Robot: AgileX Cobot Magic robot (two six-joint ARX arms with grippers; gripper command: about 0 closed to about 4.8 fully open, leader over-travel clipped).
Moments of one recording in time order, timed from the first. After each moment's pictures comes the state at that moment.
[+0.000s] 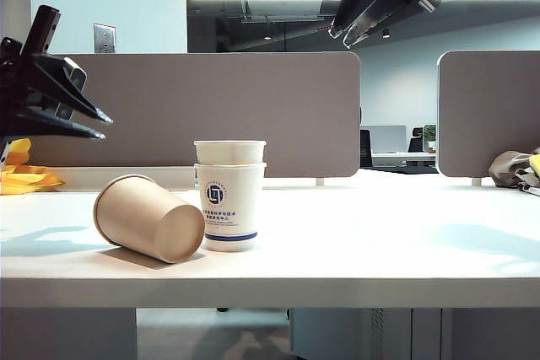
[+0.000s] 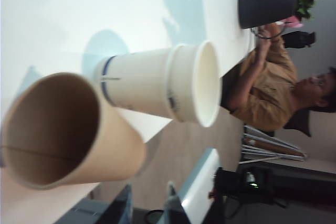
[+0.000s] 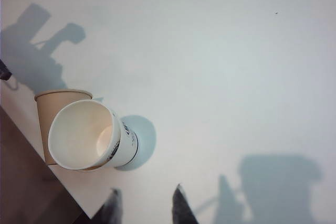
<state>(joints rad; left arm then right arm) 0.08 1.74 1.19 -0.87 1.14 0.07 0.36 1.62 1.62 -0.81 -0.42 -0.13</state>
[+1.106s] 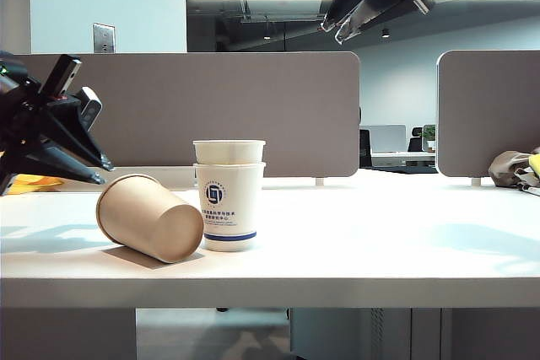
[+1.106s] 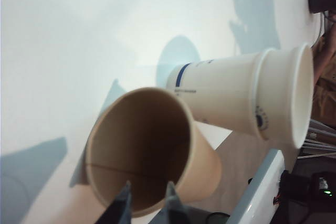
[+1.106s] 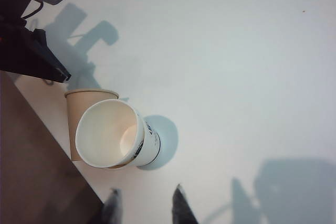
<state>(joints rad) 0.05 1.82 1.22 -0.80 0.97 0.14 0.36 1.62 1.62 -0.82 -0.49 -0.11</state>
